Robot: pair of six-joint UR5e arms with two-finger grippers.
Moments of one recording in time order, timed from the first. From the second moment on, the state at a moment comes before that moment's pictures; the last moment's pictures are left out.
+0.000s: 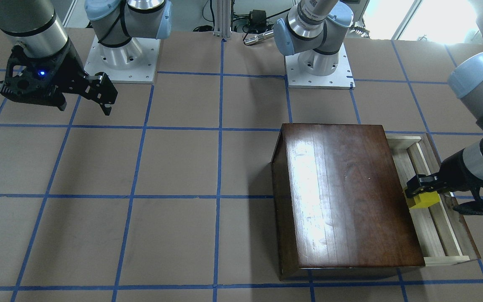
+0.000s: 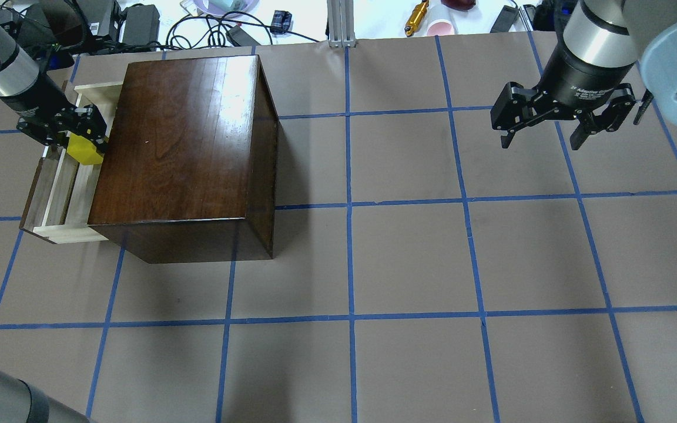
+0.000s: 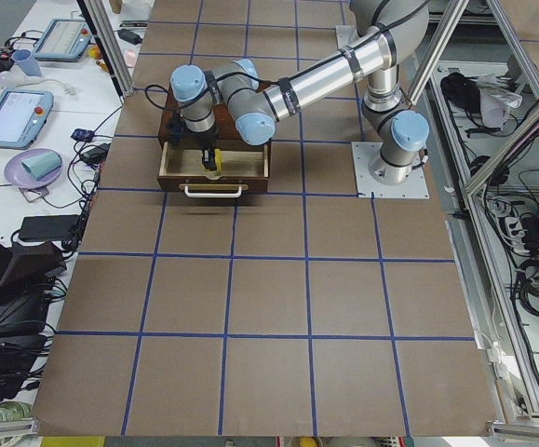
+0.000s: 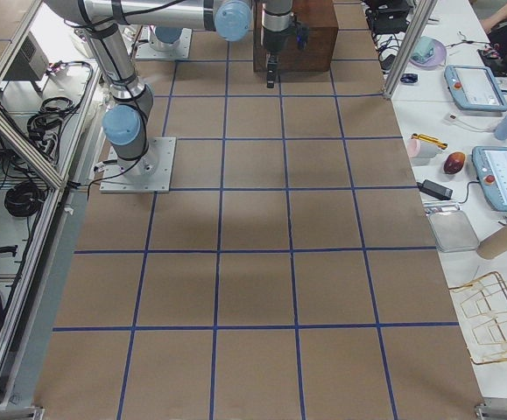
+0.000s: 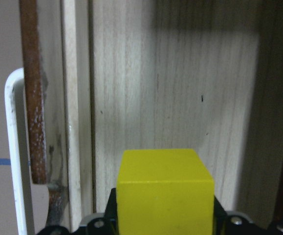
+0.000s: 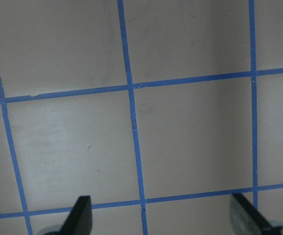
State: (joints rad) left arm -1.17 -1.94 -1.53 -1.31 1.54 0.34; right arm 1.52 -1.59 1.63 -1.60 -1.59 0.04
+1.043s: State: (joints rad) left arm -1.16 -1.90 -1.45 -1.44 1.55 0.34; right arm 1.52 -1.59 1.63 -1.60 -1.59 0.04
